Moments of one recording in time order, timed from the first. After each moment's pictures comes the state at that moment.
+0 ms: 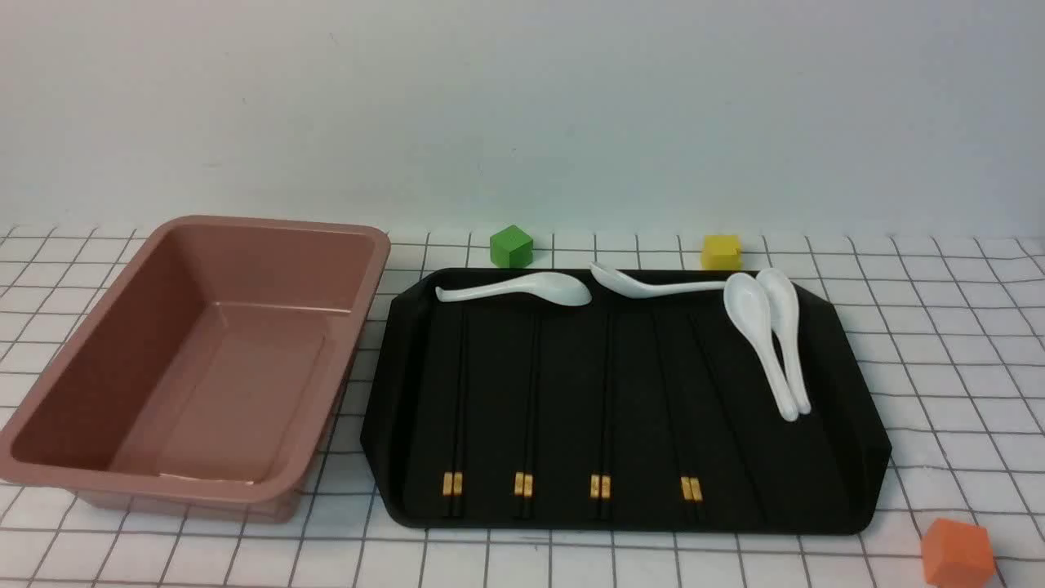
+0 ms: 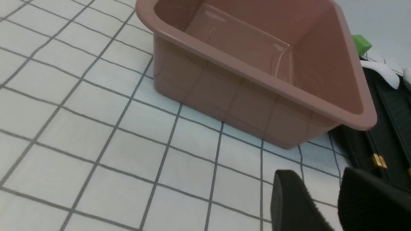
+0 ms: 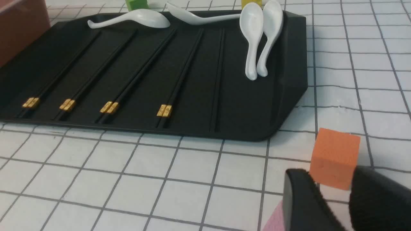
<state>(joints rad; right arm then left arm) 0.23 -0.01 0.01 0.01 0.38 0.17 -0.06 -0.01 0.03 0.05 0.38 -0.49</state>
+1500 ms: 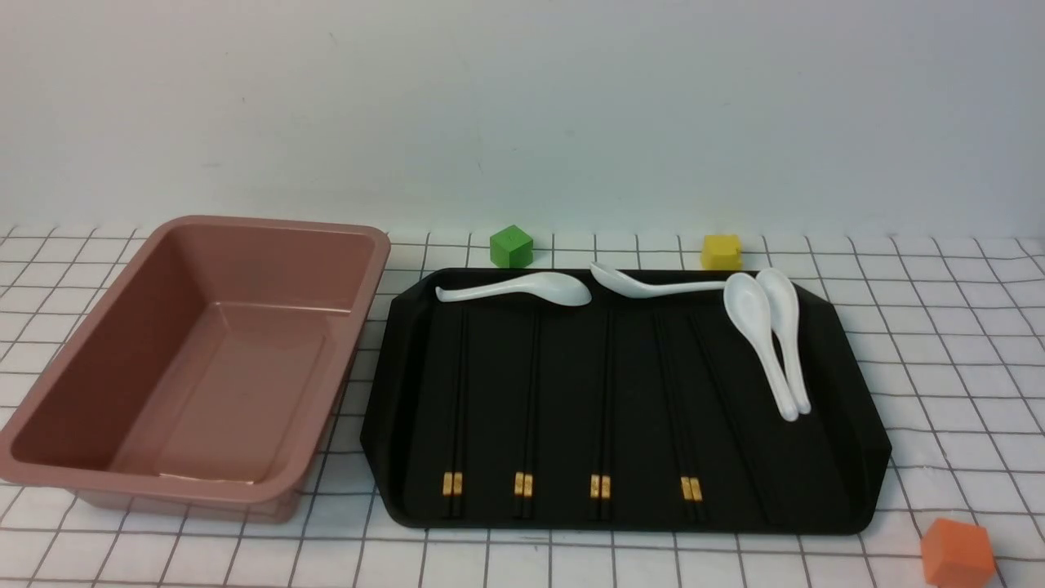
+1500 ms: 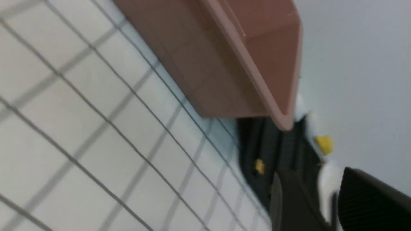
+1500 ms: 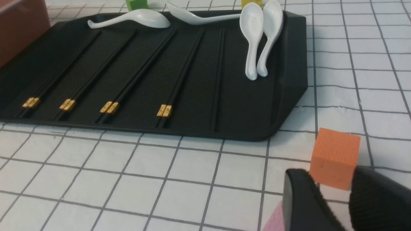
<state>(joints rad) 0.23 -0.01 0.01 0.01 0.38 0.17 -0.06 -0.01 0.03 -0.39 0.37 -0.84</state>
